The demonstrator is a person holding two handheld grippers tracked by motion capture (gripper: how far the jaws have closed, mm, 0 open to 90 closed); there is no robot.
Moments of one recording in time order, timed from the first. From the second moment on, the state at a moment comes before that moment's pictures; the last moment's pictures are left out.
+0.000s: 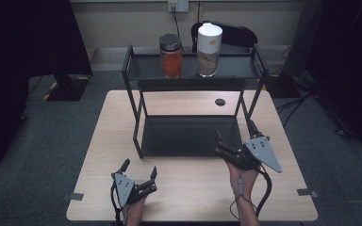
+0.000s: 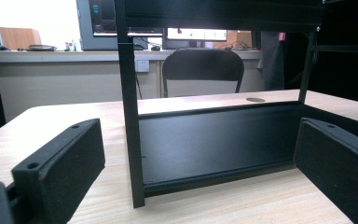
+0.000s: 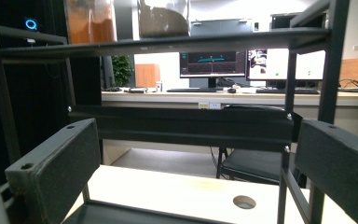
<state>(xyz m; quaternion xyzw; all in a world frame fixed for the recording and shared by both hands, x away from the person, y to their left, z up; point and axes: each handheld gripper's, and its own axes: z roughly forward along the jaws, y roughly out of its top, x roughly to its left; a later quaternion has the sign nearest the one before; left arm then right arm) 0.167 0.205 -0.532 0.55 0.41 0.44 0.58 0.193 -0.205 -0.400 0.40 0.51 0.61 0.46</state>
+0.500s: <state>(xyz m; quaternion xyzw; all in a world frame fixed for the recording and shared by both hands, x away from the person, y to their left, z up) 0.167 0.205 -0.532 0.55 0.41 0.44 0.58 0.175 -0.214 -0.431 0.41 0.50 0.60 0.47</state>
